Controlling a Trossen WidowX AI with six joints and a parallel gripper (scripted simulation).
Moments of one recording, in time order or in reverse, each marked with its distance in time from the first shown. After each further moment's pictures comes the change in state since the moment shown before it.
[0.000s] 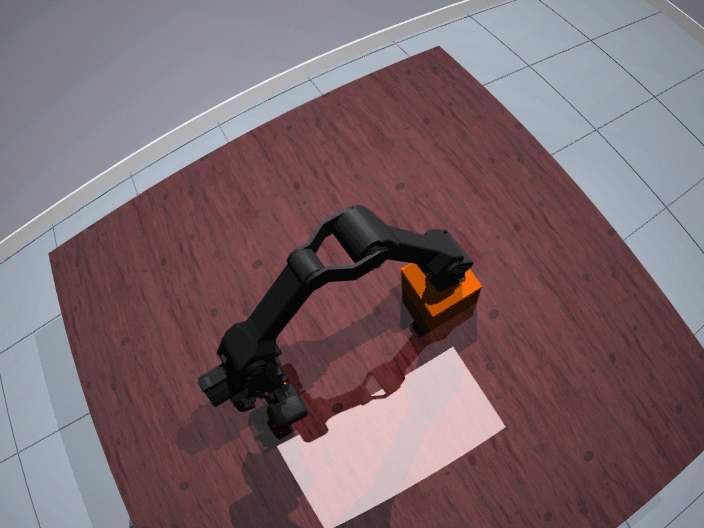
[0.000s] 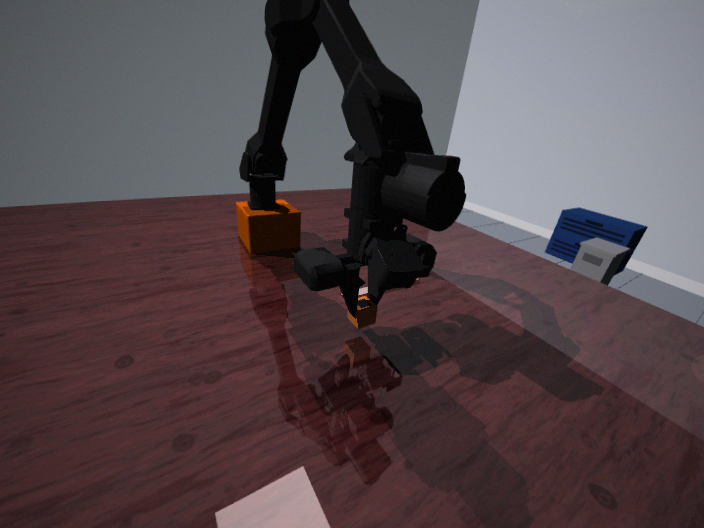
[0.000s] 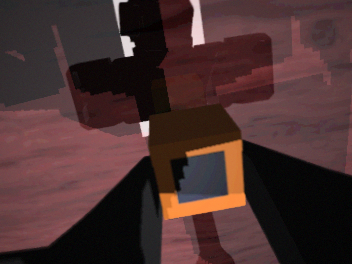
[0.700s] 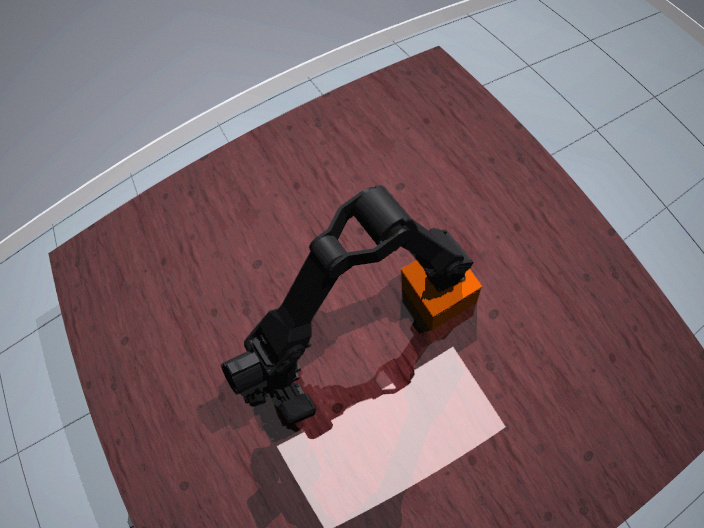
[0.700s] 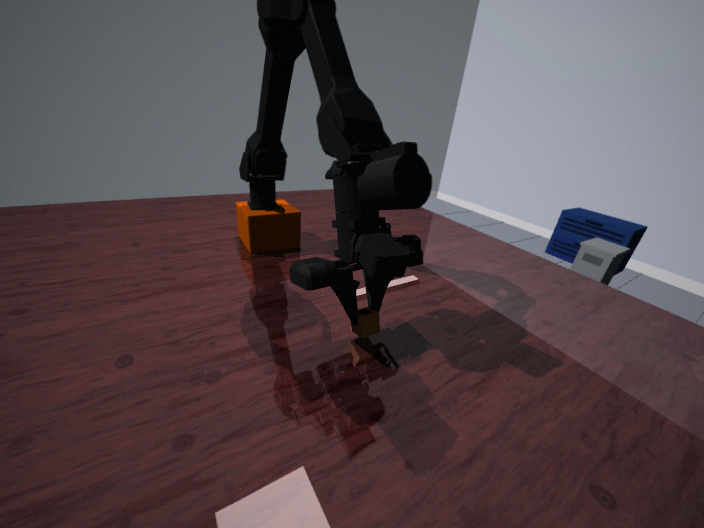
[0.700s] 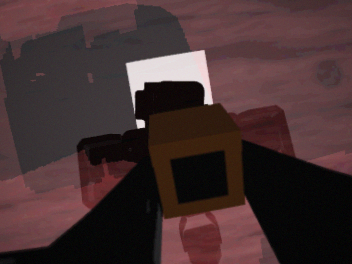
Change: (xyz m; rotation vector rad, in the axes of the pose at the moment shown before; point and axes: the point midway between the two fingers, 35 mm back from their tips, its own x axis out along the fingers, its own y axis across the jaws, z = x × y) arm 0.013 0.000 0.000 -0.008 -0.287 -0.001
